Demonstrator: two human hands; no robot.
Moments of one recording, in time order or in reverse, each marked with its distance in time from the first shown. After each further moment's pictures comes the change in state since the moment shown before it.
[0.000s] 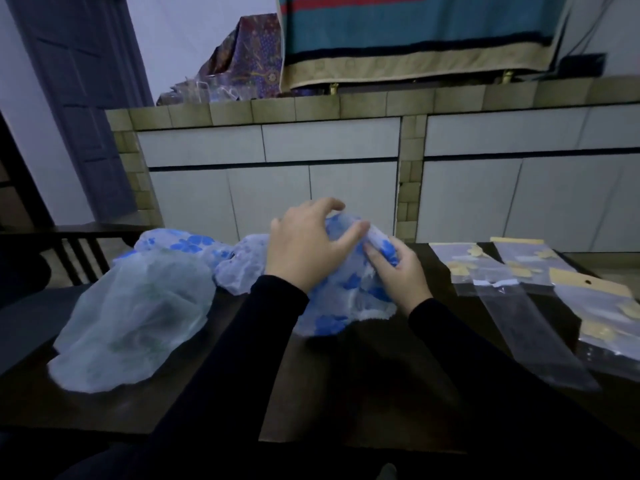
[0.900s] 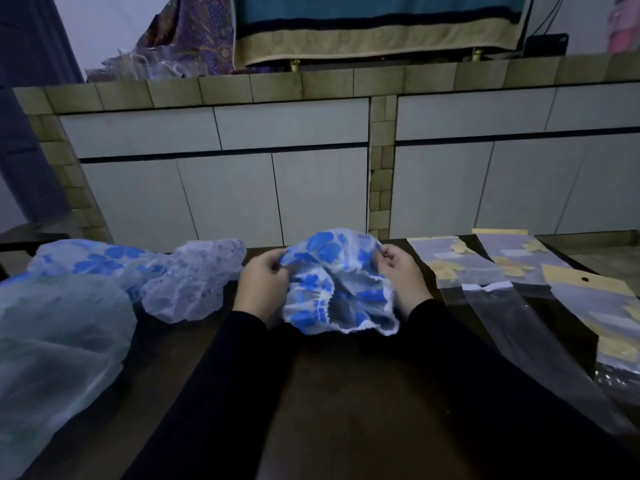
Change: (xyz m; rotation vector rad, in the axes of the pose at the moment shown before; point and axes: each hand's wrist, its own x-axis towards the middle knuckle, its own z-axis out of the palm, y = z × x) left_hand 0.035 -0.094 0.147 -0.585 -0.166 -0.364; right_hand 0.062 0.067 -0.046 -0.003 0.165 0.300
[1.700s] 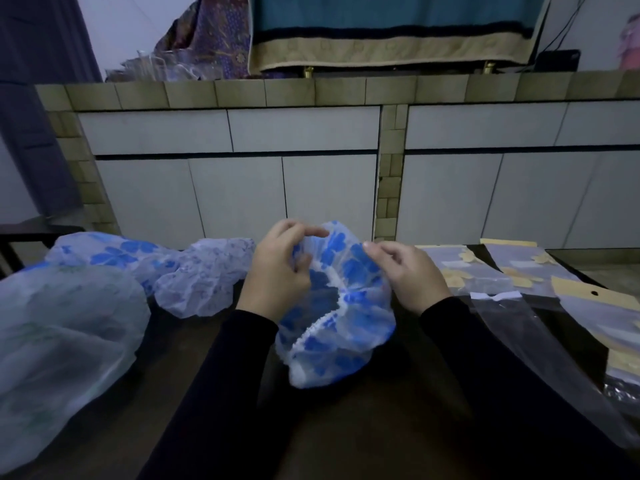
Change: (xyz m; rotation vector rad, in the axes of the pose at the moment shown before) left_hand -0.024 0.042 -0.019 0.155 0.119 0.597; right_hand -0.021 -0.032 -0.002 -0.643 -0.066 -0.310
